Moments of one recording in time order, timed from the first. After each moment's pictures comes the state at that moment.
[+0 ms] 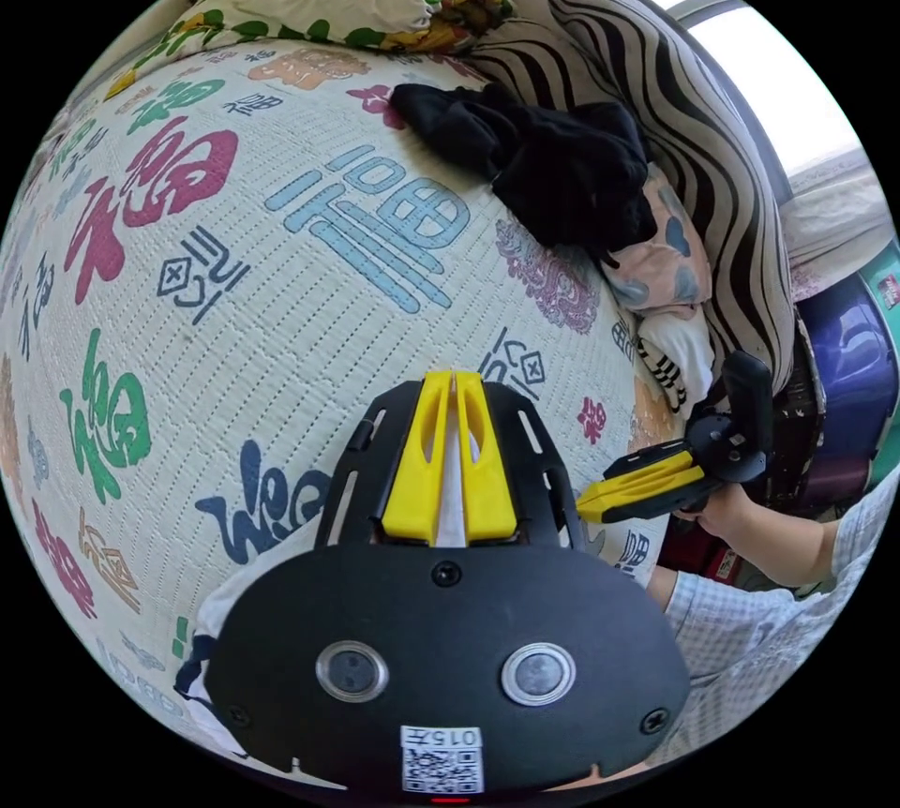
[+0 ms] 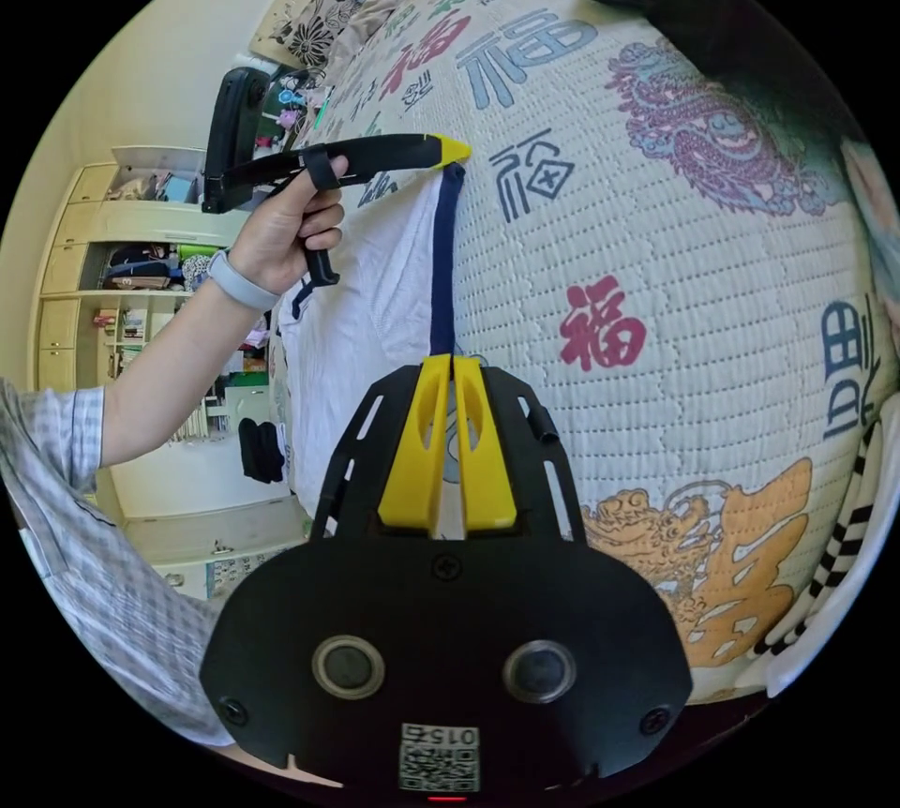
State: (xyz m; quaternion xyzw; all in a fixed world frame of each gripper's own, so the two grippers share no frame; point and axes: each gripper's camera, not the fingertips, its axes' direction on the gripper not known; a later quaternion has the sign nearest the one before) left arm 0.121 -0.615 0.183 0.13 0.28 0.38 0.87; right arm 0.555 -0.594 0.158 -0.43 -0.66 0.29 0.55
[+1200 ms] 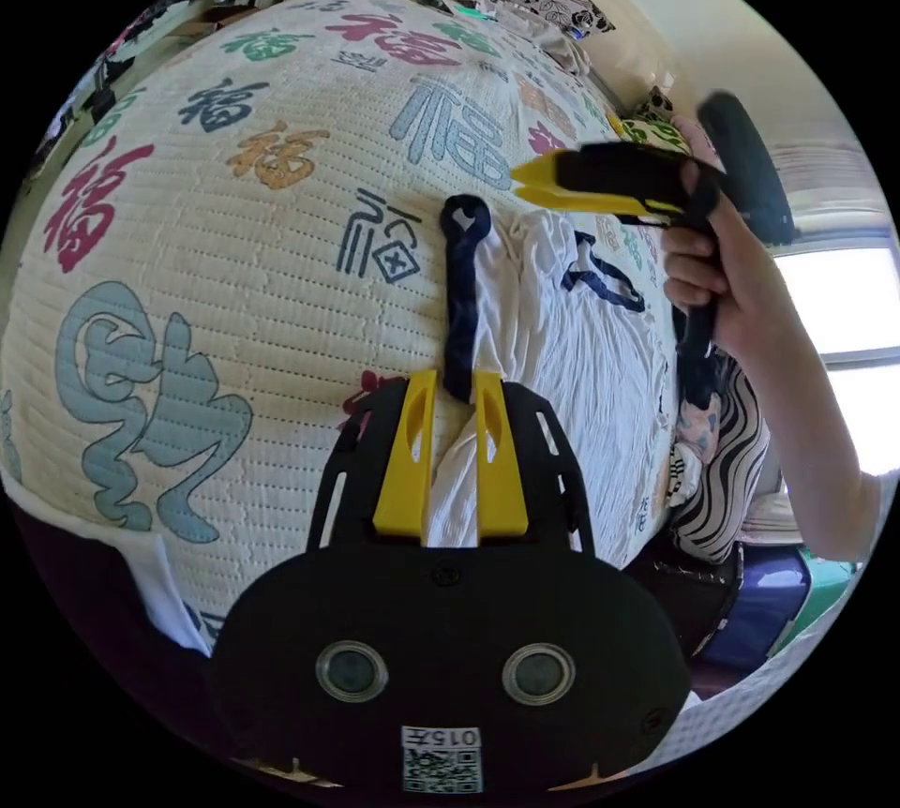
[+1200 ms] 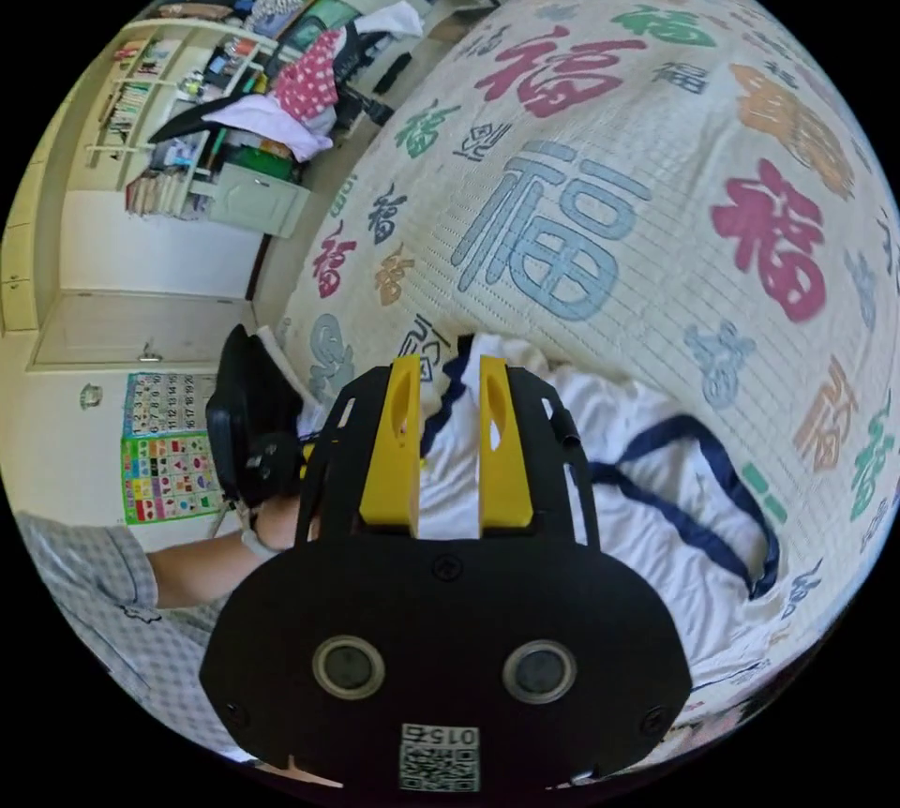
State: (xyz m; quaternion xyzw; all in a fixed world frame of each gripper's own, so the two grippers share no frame) left arm -0.432 -0.334 0.146 0.16 0.38 -0.13 0.90; right arm 0.011 -0.948 0.053 -0.36 -0.75 -0.11 0.55
